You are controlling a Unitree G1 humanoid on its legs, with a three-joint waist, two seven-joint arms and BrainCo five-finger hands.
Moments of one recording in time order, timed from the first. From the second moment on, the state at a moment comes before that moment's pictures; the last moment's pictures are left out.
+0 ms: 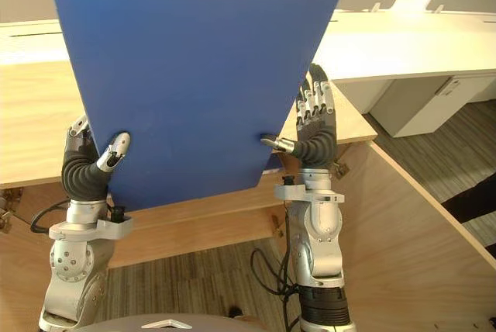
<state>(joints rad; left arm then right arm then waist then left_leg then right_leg) 0.17 0.12 -0.20 -0.60 -0.08 -0.30 0.10 -0.05 -0.16 -0.02 -0.35 0.35 -0.28 0.03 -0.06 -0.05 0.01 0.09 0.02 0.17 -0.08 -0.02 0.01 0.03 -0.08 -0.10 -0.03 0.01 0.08</state>
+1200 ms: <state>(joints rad) 0.14 0.13 -0.10 -0.50 0.00 -0.30 0.10 -0.05 -0.15 0.07 -0.22 0.34 -0.24 0.13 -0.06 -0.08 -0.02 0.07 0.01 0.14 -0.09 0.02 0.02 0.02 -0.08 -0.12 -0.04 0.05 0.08</state>
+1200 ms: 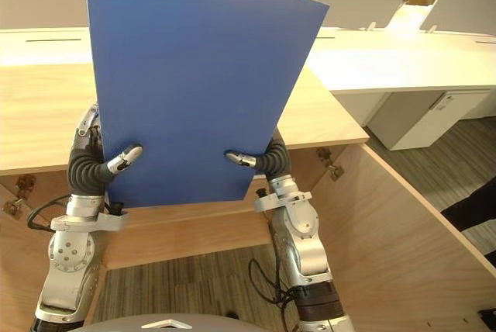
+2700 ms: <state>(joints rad) 0.37 -0.07 0.36 0.28 -0.02 -0.13 0.17 0.08 -0.04 -0.03 -0.30 0.21 -0.23 0.04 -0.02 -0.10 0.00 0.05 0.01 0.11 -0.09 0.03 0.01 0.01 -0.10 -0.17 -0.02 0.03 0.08</state>
